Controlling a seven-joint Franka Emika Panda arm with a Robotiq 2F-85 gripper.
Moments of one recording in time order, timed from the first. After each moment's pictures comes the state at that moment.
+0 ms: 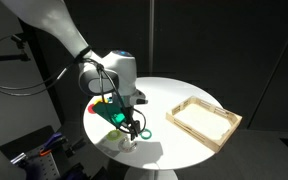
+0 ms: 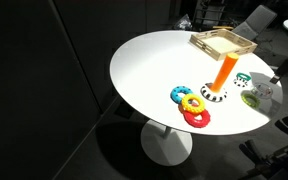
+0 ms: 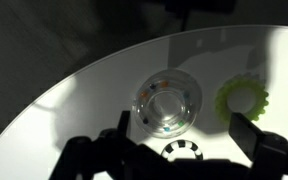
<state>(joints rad) -0.09 0.15 -0.21 -2.57 0.10 2.65 -0.50</state>
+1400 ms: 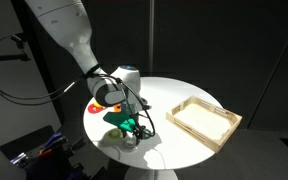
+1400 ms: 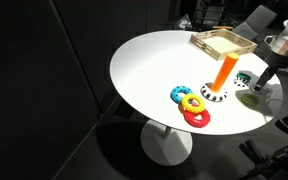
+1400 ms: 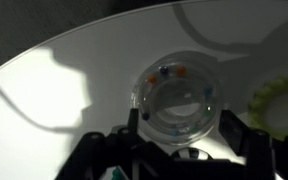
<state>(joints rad) -0.17 0.38 -0.10 -2.45 -0.05 2.77 -0.46</state>
